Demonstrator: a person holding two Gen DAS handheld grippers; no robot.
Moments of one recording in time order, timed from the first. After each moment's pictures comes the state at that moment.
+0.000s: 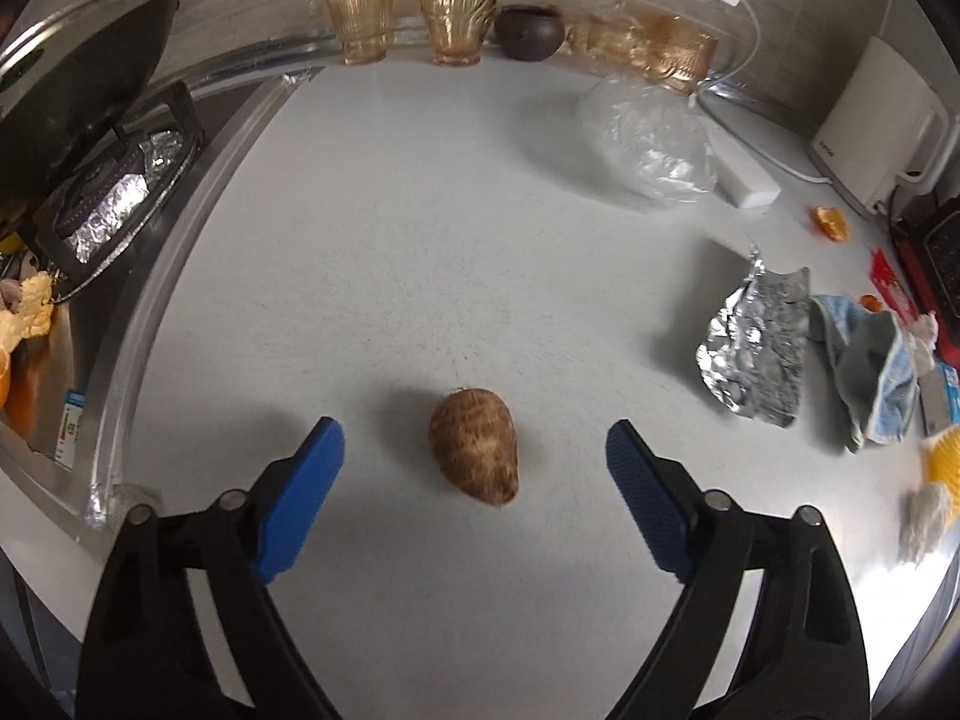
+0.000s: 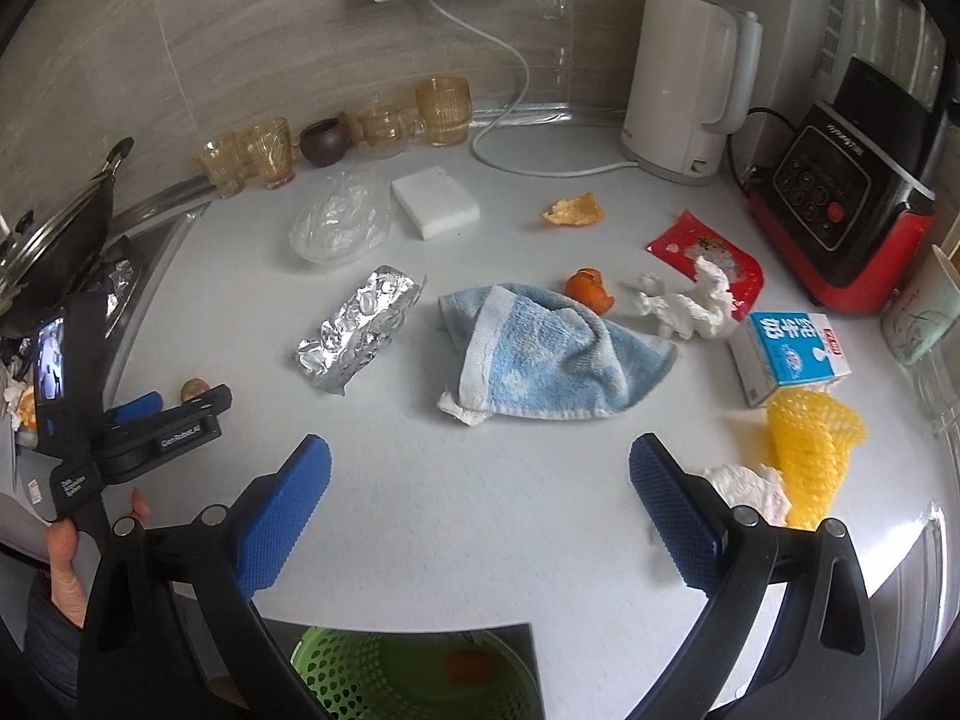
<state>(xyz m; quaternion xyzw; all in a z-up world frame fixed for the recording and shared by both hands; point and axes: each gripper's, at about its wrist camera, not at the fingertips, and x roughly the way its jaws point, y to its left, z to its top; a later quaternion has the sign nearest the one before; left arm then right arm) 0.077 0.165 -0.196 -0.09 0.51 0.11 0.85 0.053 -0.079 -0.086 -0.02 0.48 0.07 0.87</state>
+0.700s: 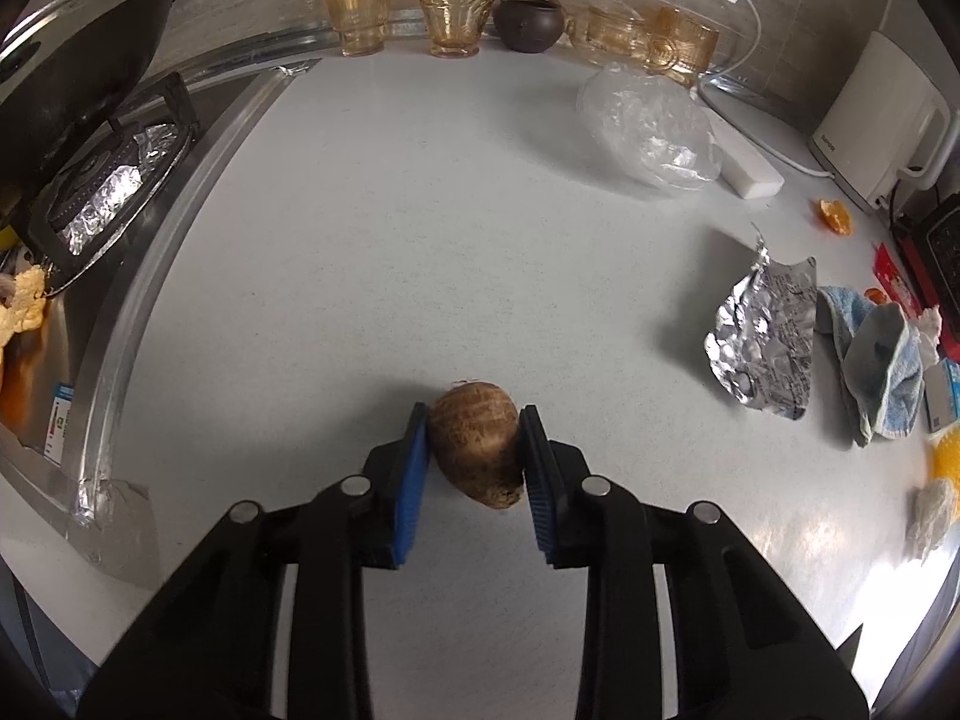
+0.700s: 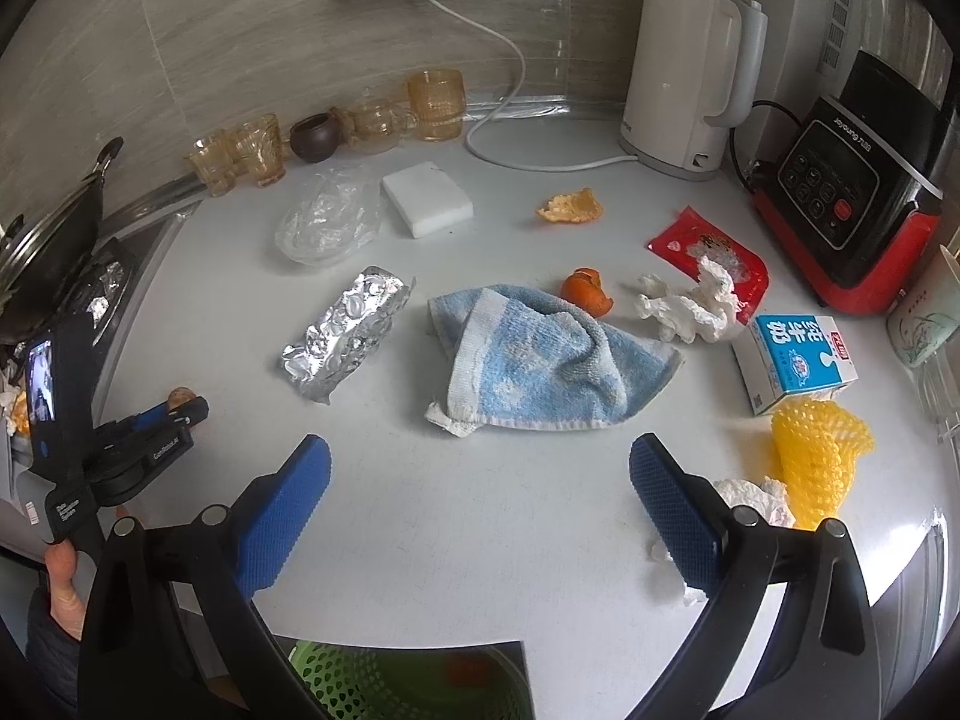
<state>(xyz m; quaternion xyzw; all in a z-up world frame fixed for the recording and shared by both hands) 0.075 0.163 -0.202 -0.09 0.51 0.10 0.85 0.065 -0.086 -0.092 -0.02 0.49 0.07 0.87</state>
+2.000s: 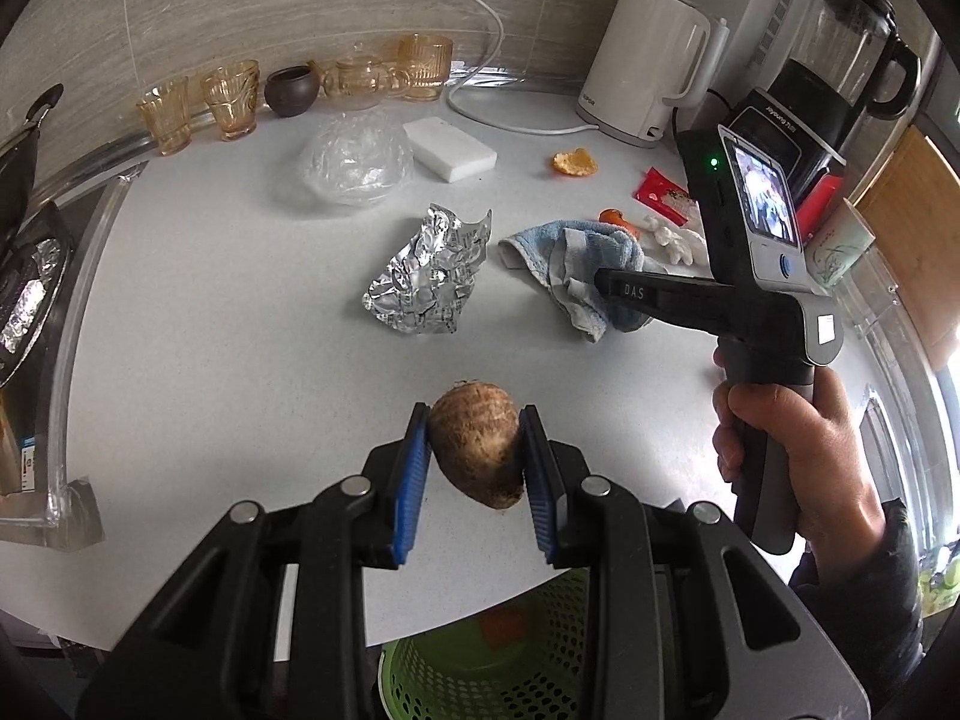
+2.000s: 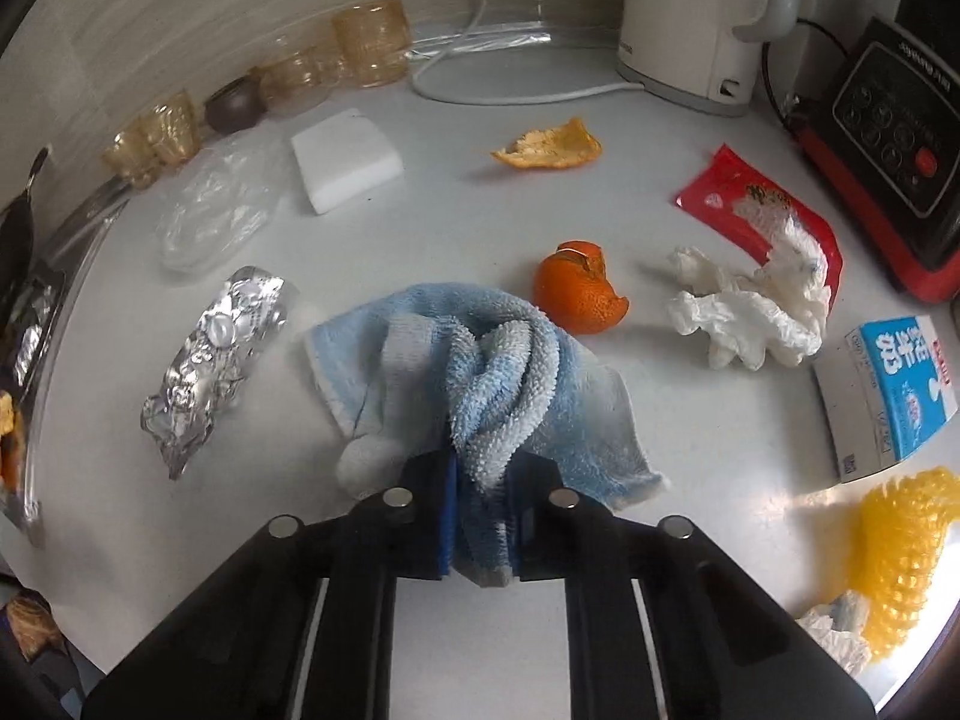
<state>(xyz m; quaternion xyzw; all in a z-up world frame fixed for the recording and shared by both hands) 0.013 0.053 -0.130 -0.05 0.48 -0.08 0.87 0.150 -0.107 -0.179 0.00 0.52 0.07 0.85</state>
